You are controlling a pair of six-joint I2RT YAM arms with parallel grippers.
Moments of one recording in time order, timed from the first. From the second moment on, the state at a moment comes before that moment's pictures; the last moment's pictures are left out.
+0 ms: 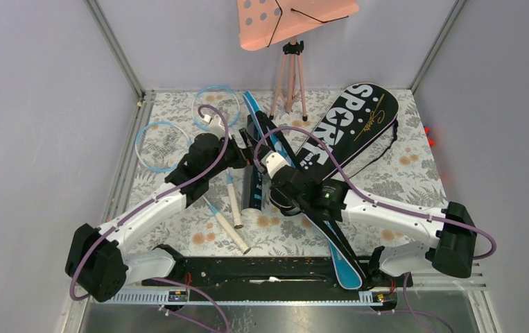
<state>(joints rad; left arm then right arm) -0.57 1.15 0.81 0.10 0.15 -0.73 1.11 1.33 1.06 -0.55 0.50 0.03</state>
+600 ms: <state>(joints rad) -0.61 1.28 0.78 0.18 0.16 -0.76 1.11 1.29 0.95 -0.39 0.43 0.05</state>
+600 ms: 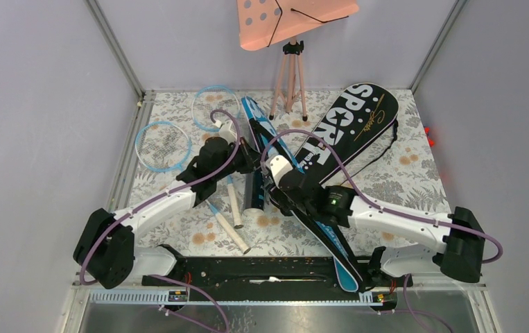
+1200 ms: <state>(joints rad) -0.54 1.20 0.58 0.57 0.44 -0.84 0.90 0.95 0.77 -0.29 0.07 0.05</state>
